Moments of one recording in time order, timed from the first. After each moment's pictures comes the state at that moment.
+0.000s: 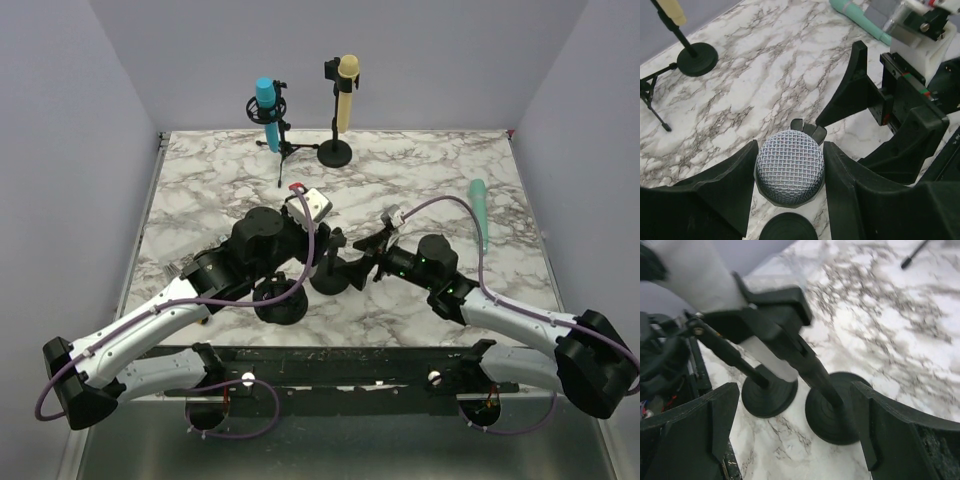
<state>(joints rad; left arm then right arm) -0.91 1.01 1.01 -0.27 -0.13 -0.03 0.73 1.15 0.46 0.57 -0.30 0.30</state>
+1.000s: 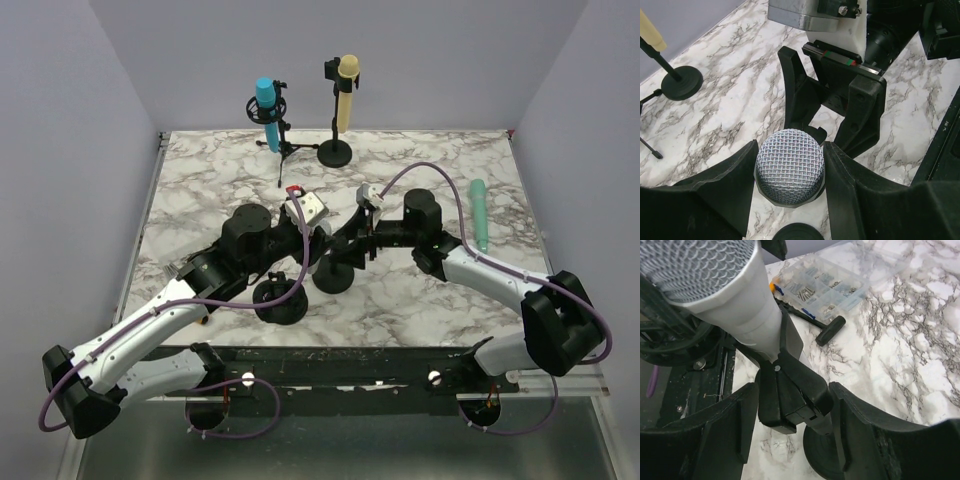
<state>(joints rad) -0.82 0.98 0.95 -0.18 0.12 0.08 0.58 1.40 0.78 0.42 -0.91 0.00</state>
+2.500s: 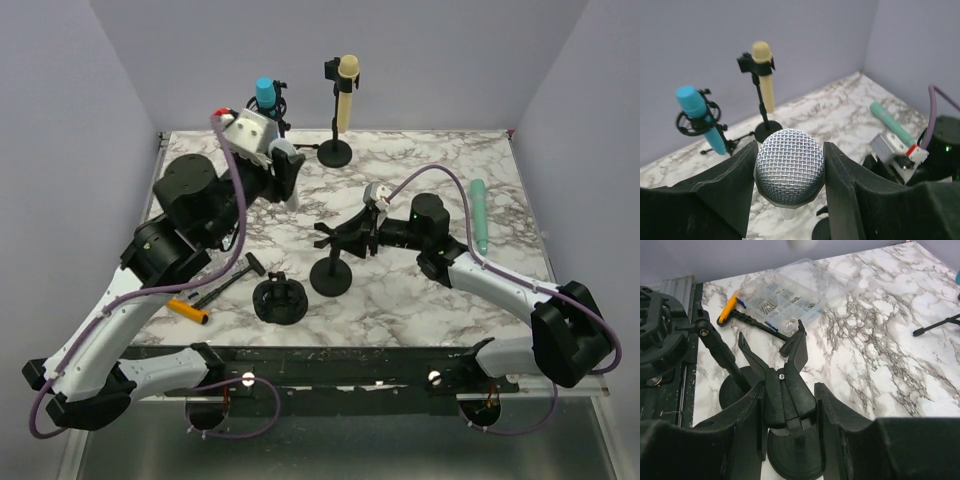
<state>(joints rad) -0.78 1.07 1.47 -0.40 -0.17 0.02 0.58 1.34 0.74 0.48 -0.74 -0.07</state>
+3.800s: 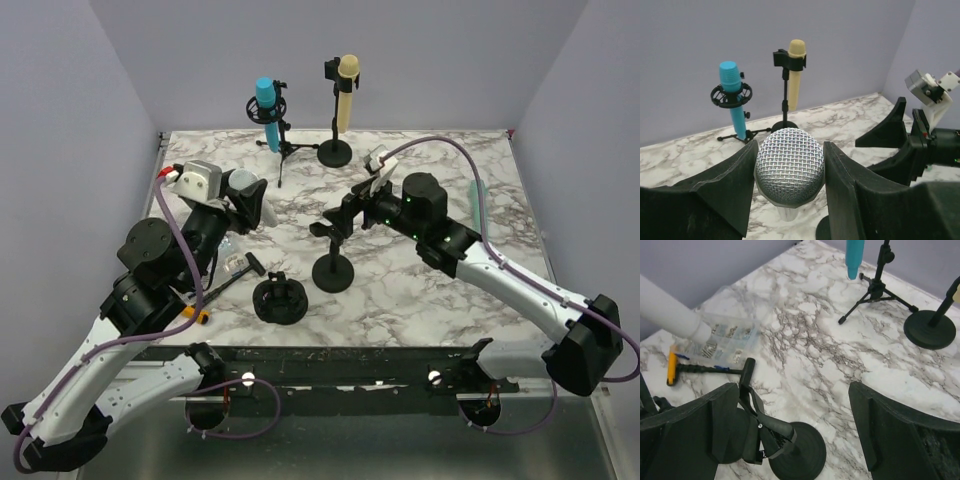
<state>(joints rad) -0.78 0.75 1.15 -0.23 -0.37 -0.01 0.72 1.30 1.02 0.10 -0.16 0.05</state>
